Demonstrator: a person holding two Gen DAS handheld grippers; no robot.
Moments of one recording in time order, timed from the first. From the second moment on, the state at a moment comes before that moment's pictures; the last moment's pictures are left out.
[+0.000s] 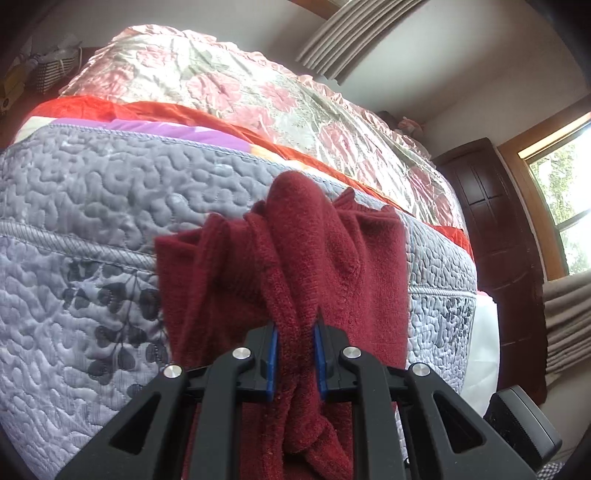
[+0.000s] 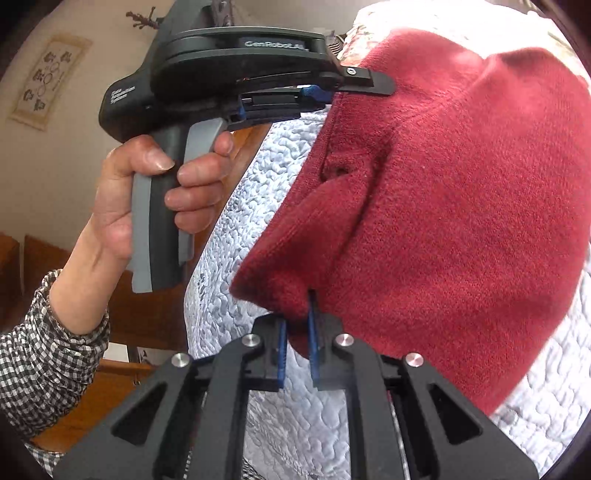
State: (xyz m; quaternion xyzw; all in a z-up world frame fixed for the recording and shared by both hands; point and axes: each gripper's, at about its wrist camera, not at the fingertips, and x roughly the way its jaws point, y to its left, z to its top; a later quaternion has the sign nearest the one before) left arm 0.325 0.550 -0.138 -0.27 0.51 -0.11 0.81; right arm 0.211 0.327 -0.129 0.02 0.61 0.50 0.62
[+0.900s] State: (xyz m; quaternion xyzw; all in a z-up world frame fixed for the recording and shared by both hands) left arm 0.269 0.582 -0.145 -0.23 0.51 -0.06 0.83; right arm 0.190 0.299 -0.142 0.00 0.61 0.43 0.66
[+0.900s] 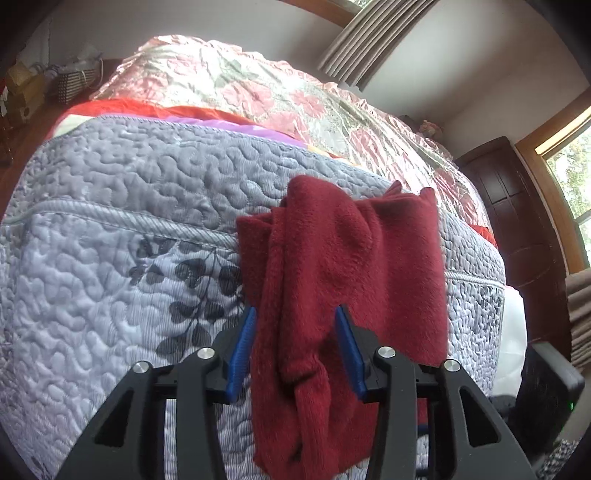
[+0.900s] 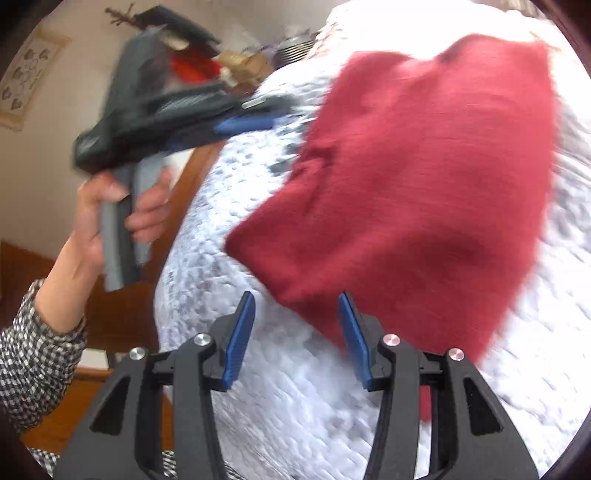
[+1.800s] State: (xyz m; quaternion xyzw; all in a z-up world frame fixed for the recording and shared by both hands) left arm 0.175 0.572 -0.202 -0.32 0.53 -0.05 0.78; right arm 0.200 0.195 -0.207 0.14 0.67 0.29 0.67
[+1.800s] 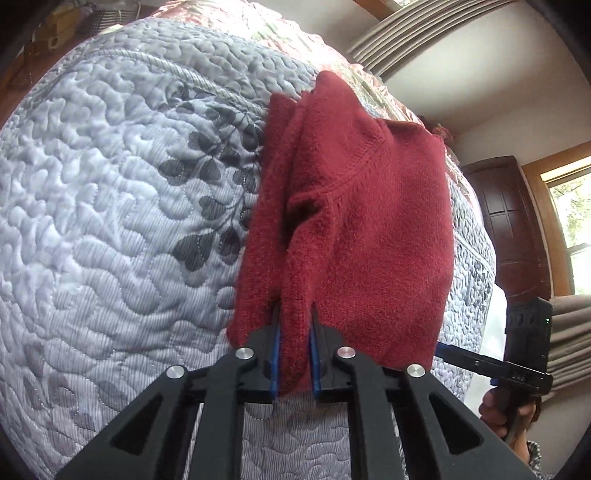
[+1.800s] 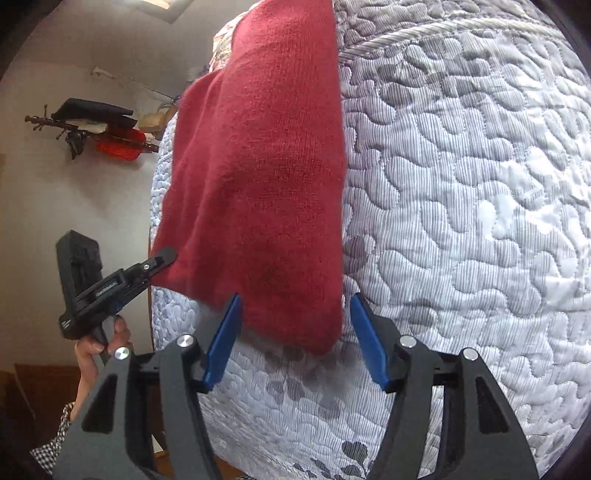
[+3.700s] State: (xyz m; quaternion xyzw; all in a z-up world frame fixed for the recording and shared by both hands) left arm 0.316 0.604 -0.183 -0.31 0.47 0.01 0.82; right arm 0.302 0.174 -0.187 0.03 0.62 0.26 0.74
